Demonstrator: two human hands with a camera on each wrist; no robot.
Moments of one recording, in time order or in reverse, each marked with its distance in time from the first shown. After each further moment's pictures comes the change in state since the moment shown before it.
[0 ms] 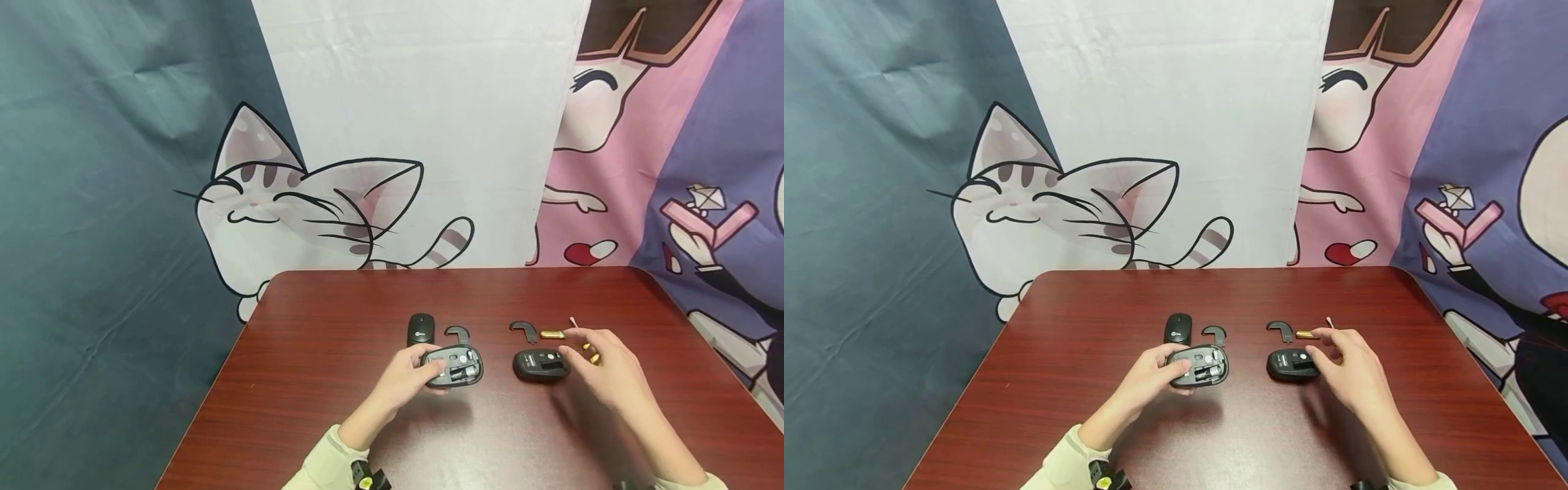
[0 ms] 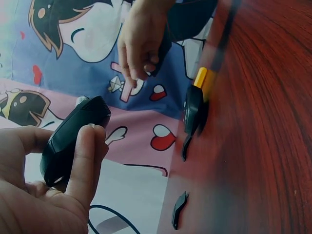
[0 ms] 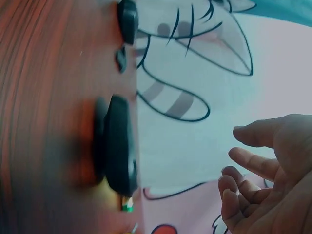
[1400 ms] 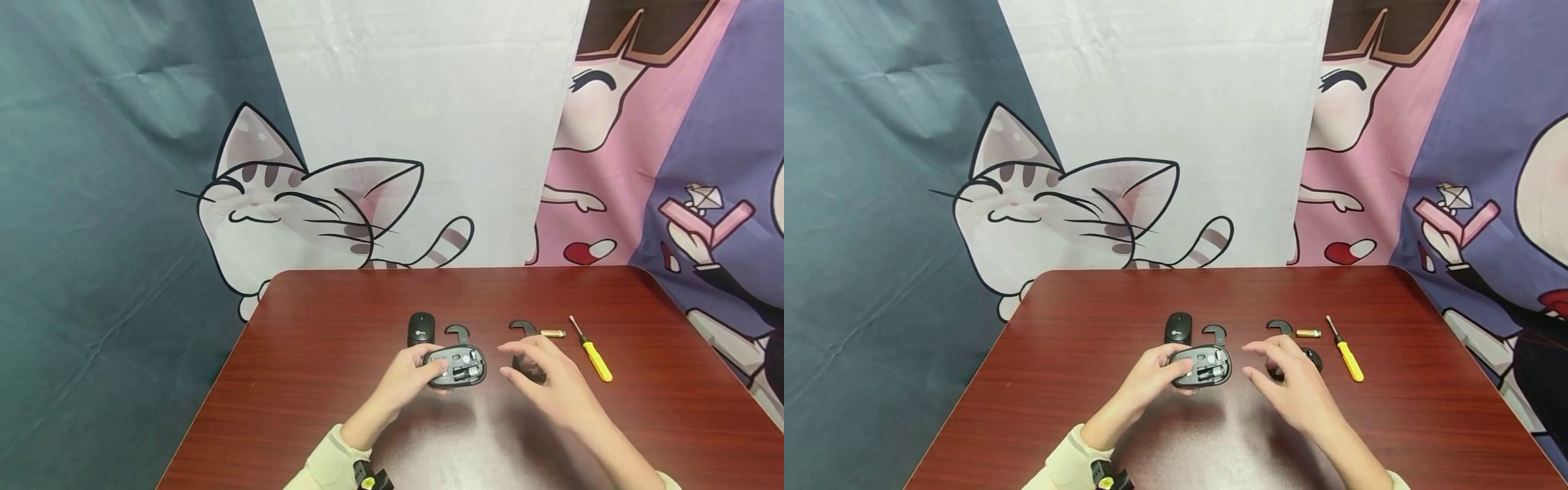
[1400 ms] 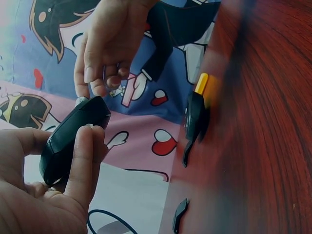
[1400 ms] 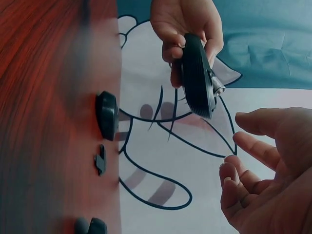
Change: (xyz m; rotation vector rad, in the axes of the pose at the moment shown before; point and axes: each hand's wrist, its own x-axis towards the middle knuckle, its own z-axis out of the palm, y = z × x) left_hand -0.003 0.002 0.003 0.006 -0.011 0.019; right_hand -0.020 -0.084 0.022 0.214 -0.059 -0.253
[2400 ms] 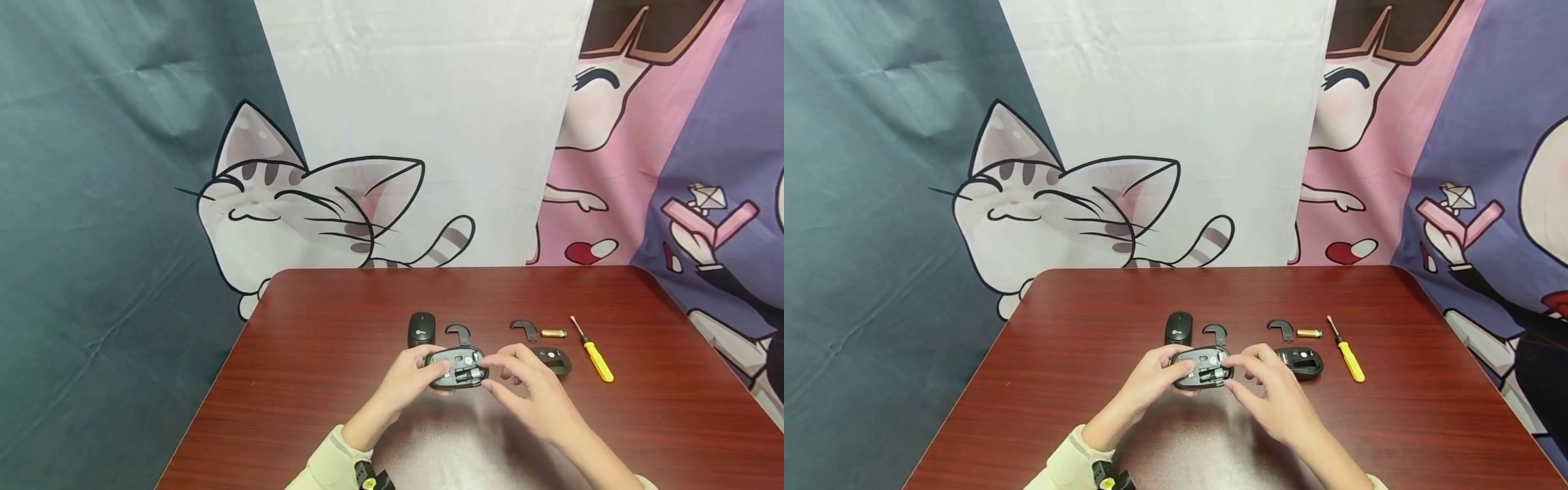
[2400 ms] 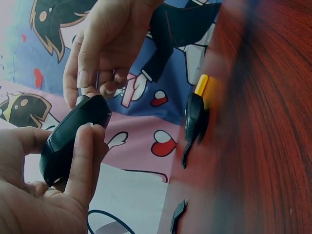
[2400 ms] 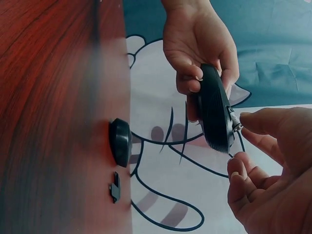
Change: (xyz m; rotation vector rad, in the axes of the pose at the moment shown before) left_hand 0.002 -0.004 0.000 0.006 -0.013 0.002; right_hand -0.004 -0.011 0.024 0.052 -0.009 -0.091
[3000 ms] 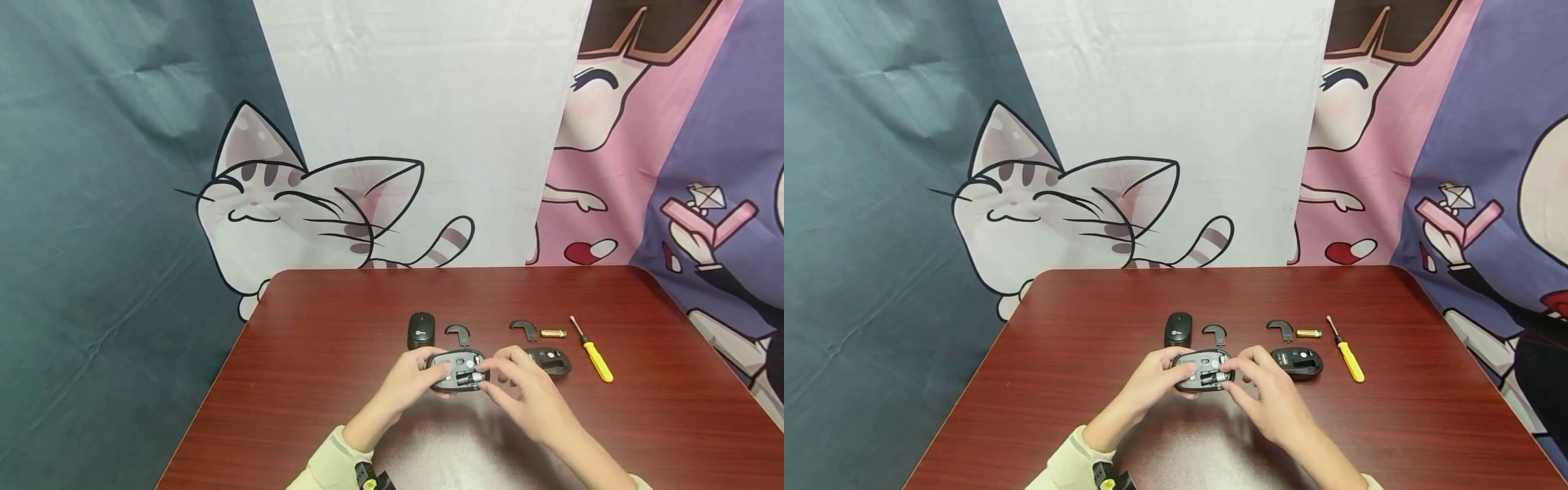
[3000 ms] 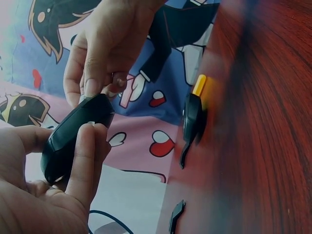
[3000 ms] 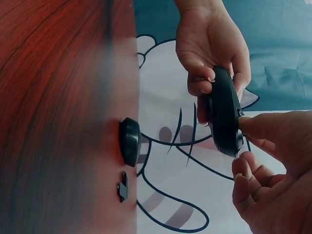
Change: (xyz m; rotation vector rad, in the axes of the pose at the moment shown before) left_hand 0.000 -0.001 0.003 -0.023 -0.013 -0.010; right_hand -0.003 0.004 0.010 -0.030 0.016 -0.044
